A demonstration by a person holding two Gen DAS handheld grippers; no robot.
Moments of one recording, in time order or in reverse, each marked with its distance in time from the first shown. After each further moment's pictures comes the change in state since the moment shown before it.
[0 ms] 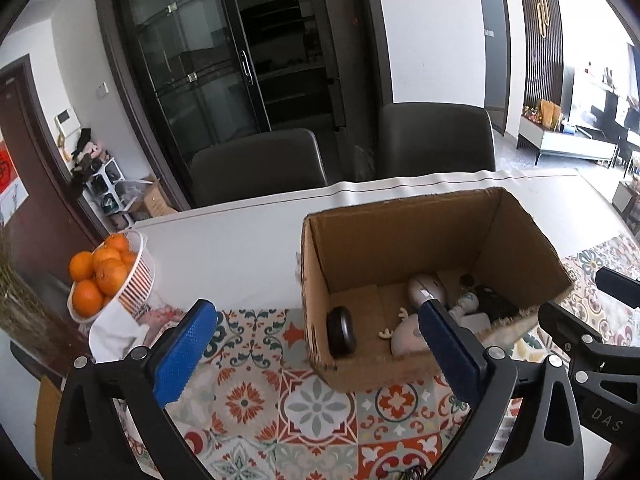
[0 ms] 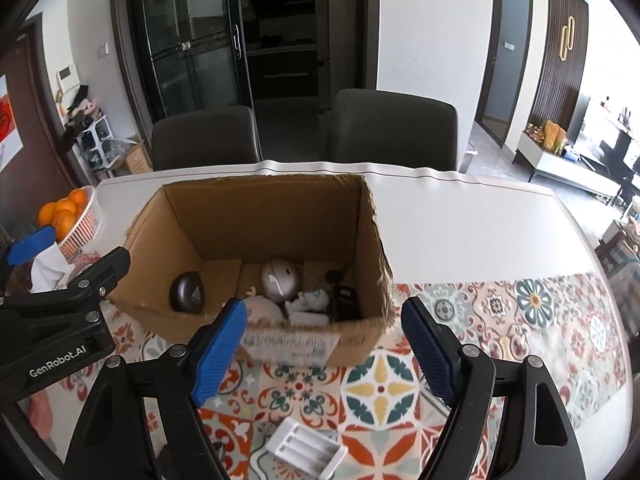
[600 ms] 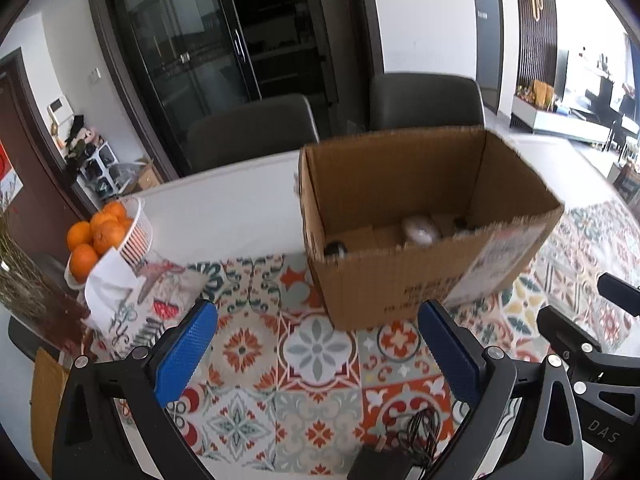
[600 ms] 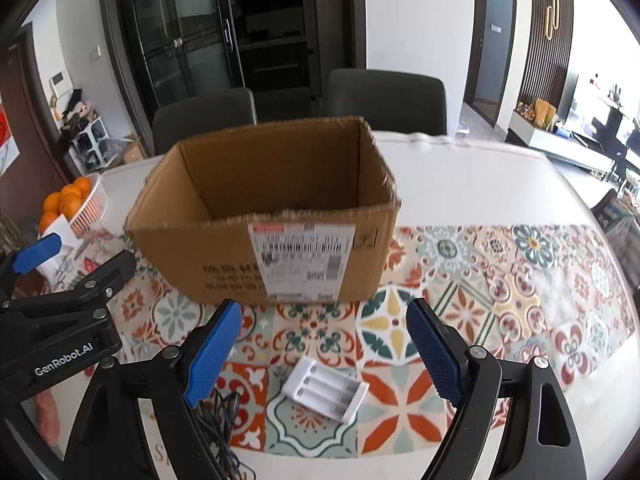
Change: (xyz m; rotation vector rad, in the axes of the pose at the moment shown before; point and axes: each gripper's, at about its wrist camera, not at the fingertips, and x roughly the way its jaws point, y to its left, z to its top) left arm -0.006 0.000 -0.055 0.028 0.084 -0.019; right arm -0.016 0.007 -0.059 0.055 0.044 -0.006
